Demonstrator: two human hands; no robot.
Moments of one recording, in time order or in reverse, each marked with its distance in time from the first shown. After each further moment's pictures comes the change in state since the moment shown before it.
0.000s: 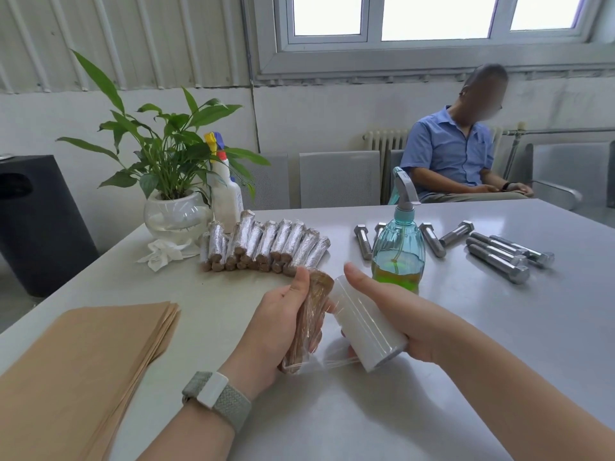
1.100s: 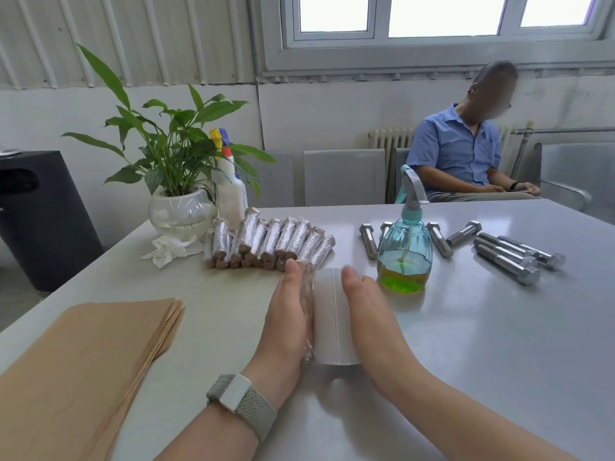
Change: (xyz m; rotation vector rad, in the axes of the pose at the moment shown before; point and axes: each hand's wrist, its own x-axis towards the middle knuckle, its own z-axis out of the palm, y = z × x) left_hand 0.006 -0.003 0.021 -0.227 0.243 -0.018; right_hand 0.011 0.029 0.053 0.031 0.334 -0.447
